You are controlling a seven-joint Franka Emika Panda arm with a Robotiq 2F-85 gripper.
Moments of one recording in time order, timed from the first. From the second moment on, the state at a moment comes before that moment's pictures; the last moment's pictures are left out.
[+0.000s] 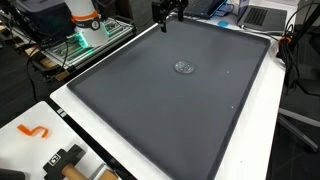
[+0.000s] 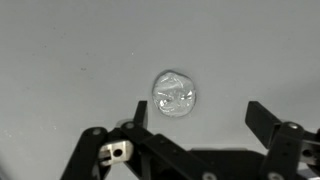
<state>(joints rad) 0.04 -0.09 0.06 -2.40 0.09 2.41 0.21</state>
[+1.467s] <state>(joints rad) 0.06 -0.05 0.08 -2.30 0.01 2.37 0.30</state>
